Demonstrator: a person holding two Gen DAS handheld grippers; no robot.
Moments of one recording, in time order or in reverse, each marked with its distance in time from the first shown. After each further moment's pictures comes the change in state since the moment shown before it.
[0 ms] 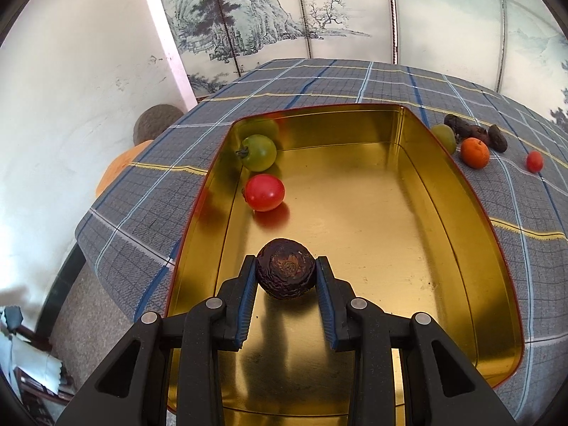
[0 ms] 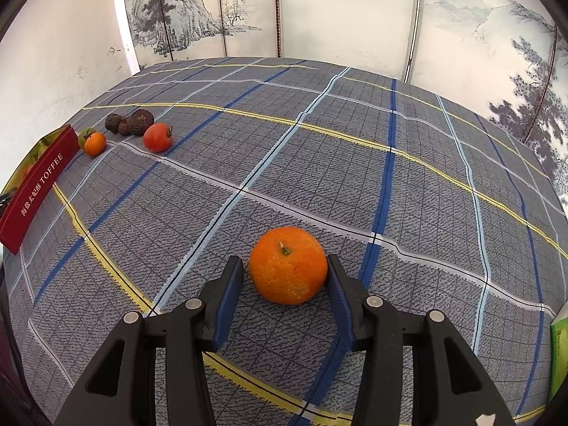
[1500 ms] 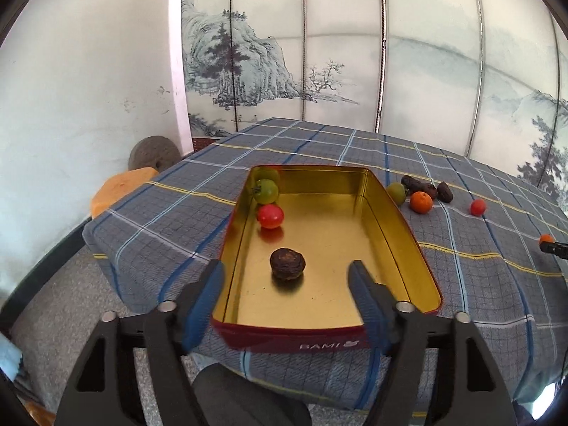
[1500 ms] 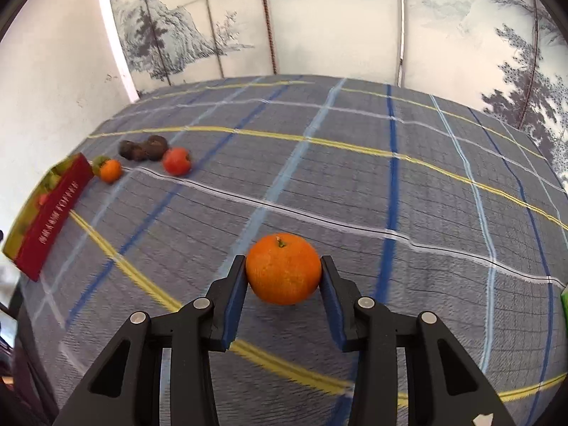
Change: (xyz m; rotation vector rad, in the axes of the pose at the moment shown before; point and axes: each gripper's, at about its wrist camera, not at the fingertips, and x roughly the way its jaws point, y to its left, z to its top) left arm -0.091 0.032 -0.044 -0.119 -0.254 -0.124; right arm -0.023 0.016 -0.001 0.088 -0.071 0.046
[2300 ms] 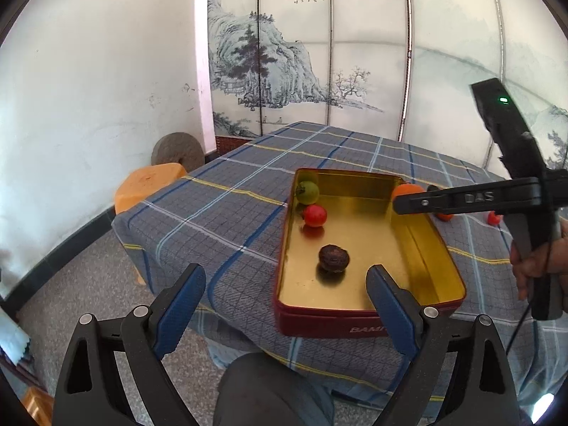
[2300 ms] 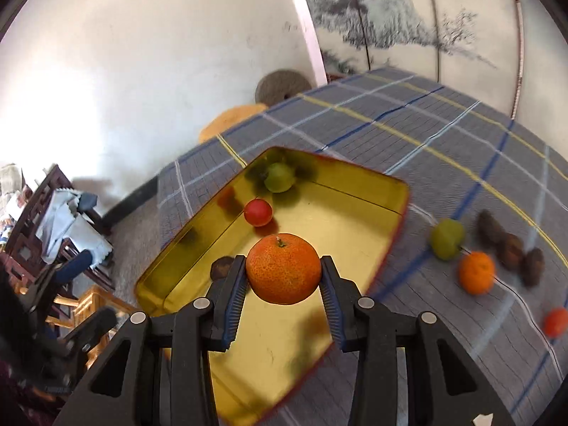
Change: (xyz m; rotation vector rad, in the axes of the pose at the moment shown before) left arm -0.022 0.039 -0.005 -0.045 -0.007 0.073; right arm 0.069 0.348 0.080 -0.393 0.147 0.531
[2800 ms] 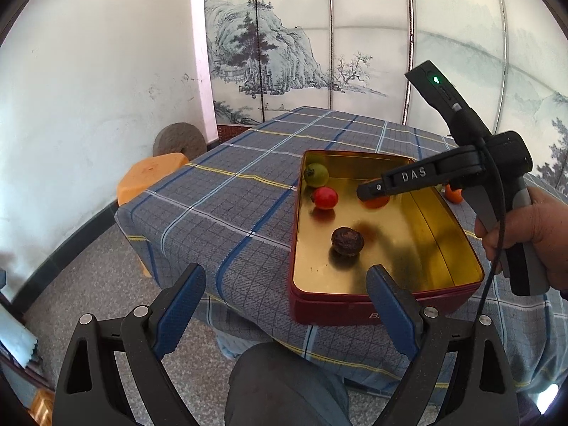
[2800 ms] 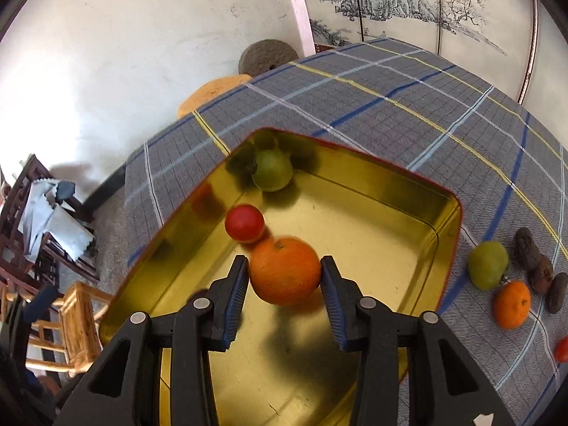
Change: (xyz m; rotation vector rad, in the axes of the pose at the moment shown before) left arm 0.009 0.005 -0.006 0.025 0.053 0.013; right arm 0.058 0.012 0.025 0.027 0.103 -0.059
